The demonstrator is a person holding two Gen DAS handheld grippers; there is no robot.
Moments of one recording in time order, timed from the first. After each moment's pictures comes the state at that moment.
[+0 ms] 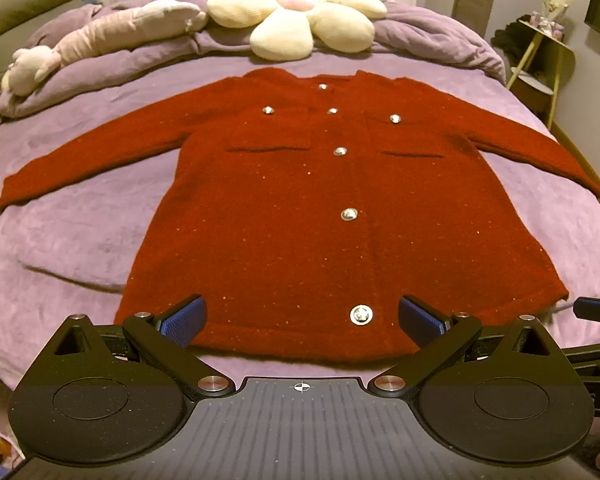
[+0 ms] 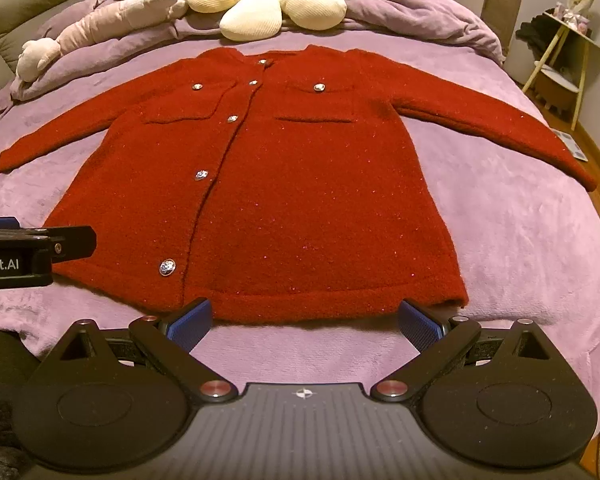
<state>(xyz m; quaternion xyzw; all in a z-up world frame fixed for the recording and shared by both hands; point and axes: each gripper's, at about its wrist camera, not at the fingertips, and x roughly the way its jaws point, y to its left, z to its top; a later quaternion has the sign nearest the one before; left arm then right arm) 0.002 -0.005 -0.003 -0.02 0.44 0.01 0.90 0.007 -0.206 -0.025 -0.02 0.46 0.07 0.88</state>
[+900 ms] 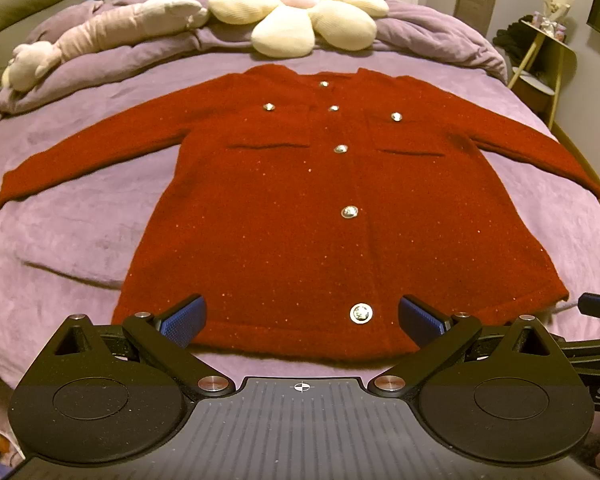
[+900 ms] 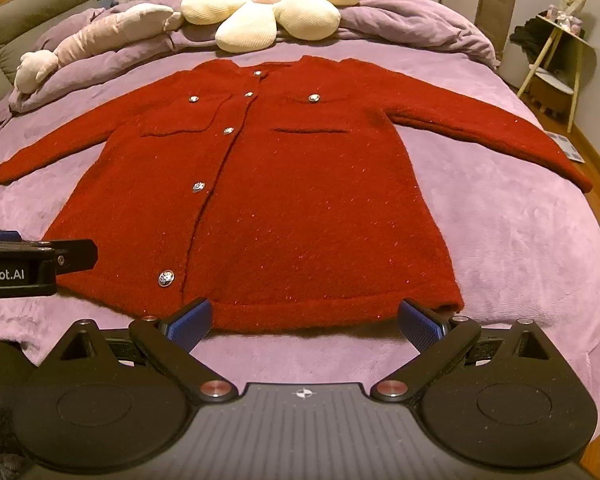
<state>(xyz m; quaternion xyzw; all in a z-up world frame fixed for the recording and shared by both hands) 0.004 -0.003 -0.004 -0.02 0.44 0.01 0.90 0.005 -0.208 -0.023 -0.01 0.45 0.06 0.89</state>
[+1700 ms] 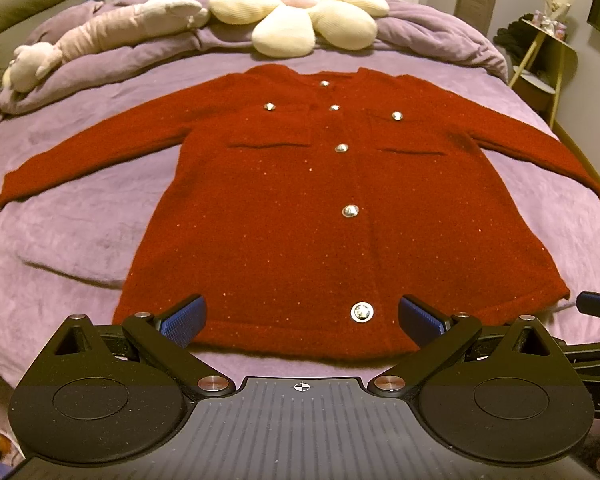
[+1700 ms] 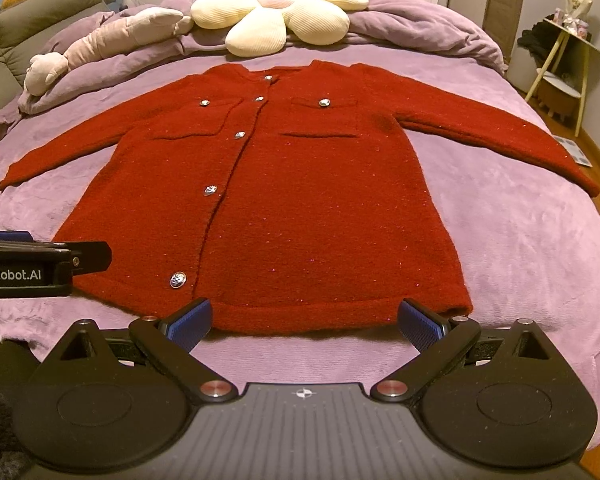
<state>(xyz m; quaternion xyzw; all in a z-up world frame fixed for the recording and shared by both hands) 0.003 -0.003 -0.004 -0.02 0.44 0.01 0.90 0.003 -0.207 -0.022 -0.01 0.44 0.08 0.89</state>
